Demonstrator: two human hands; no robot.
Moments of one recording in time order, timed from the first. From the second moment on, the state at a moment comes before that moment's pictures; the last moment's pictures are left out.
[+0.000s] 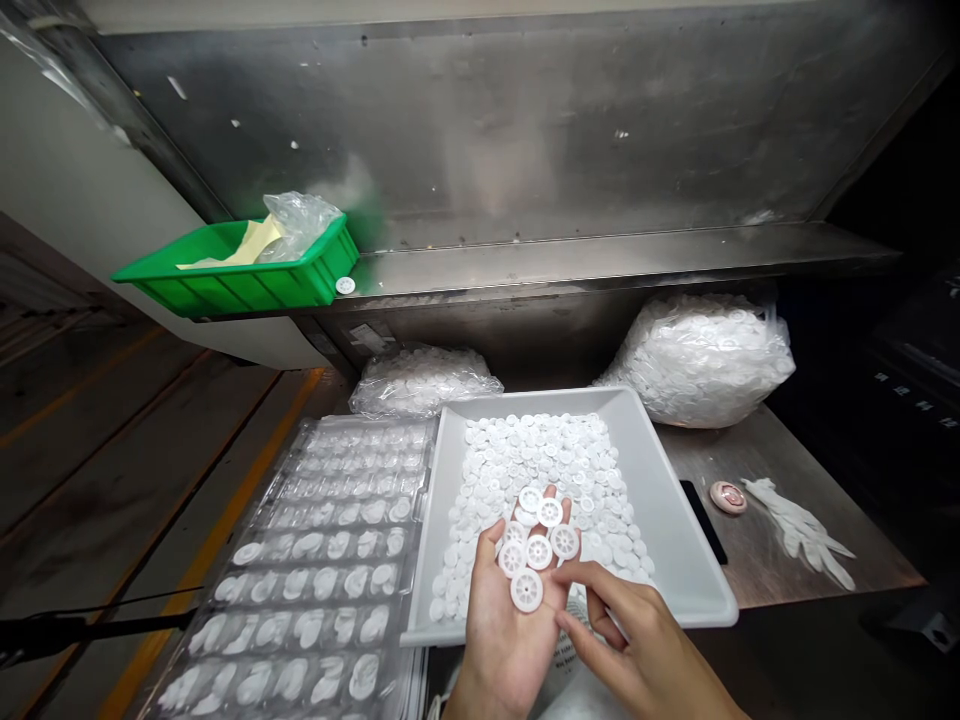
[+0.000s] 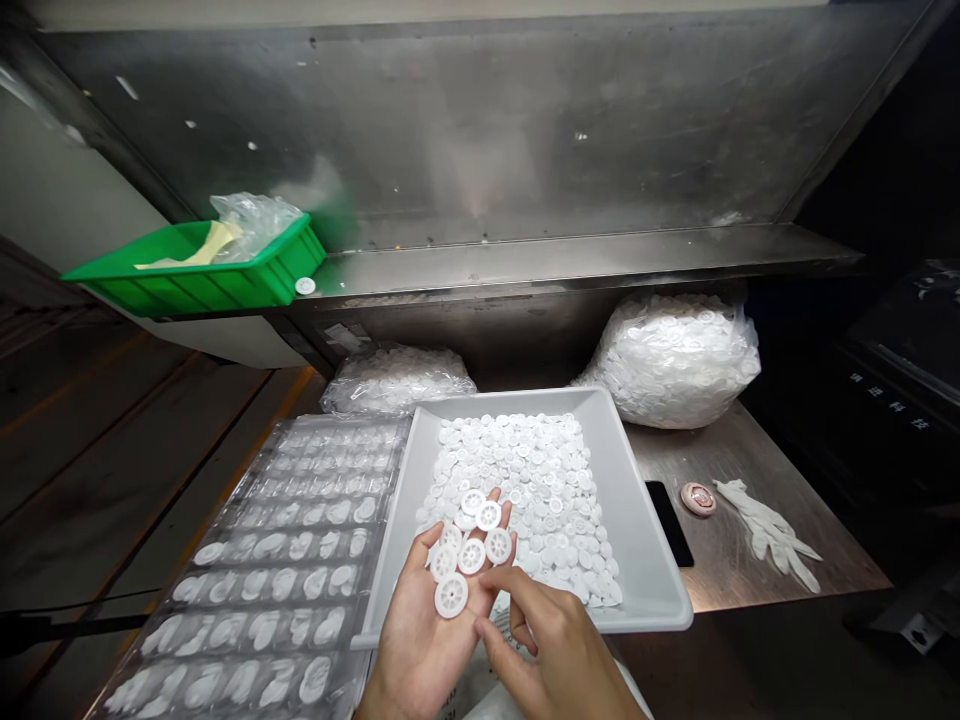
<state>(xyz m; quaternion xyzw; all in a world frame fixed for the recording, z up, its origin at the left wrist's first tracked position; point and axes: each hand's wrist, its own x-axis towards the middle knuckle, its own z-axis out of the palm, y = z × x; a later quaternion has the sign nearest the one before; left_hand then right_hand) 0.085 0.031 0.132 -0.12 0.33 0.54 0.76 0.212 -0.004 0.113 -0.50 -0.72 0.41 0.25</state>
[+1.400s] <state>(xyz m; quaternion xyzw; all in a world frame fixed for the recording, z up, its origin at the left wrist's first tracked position) 0.095 0.025 0.144 -0.12 0.31 0.49 0.81 0.209 -0.007 0.118 -0.48 -0.73 0.37 0.31</state>
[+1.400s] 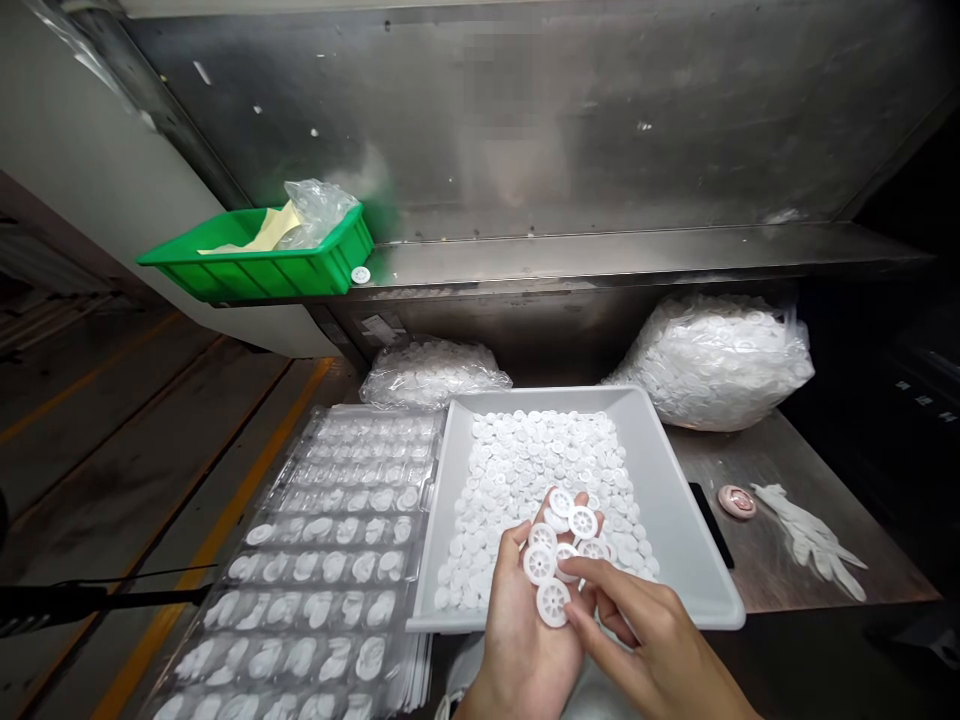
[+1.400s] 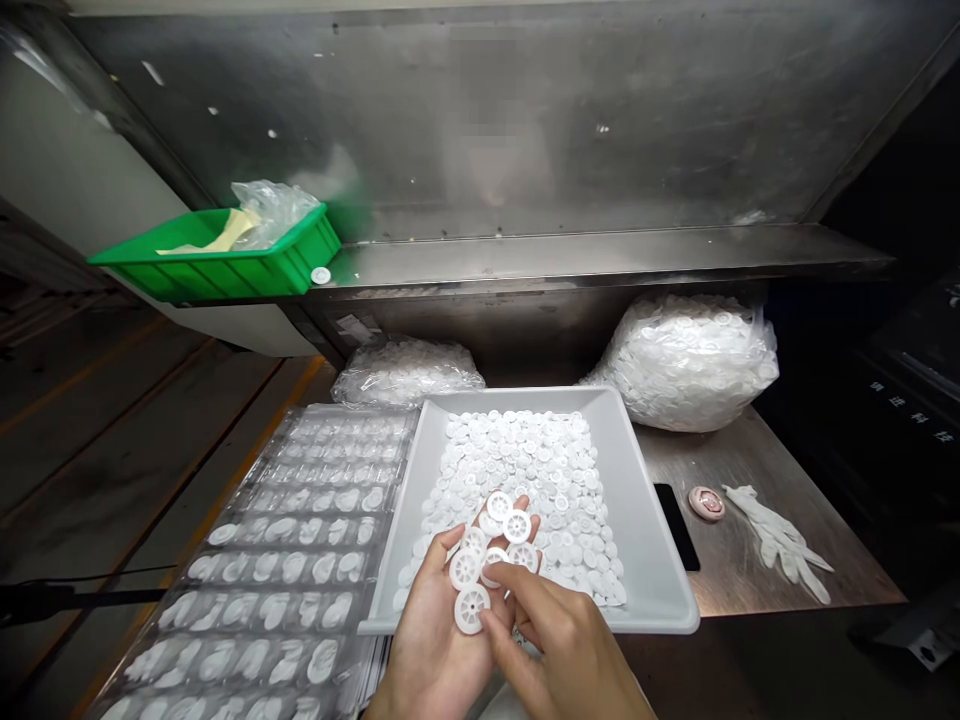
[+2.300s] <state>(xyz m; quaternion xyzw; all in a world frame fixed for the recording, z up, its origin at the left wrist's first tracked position) 0.098 0.021 0.144 -0.11 0.31 0.50 0.80 0.211 -0.005 0.124 -0.48 -0.75 0.31 0.33</state>
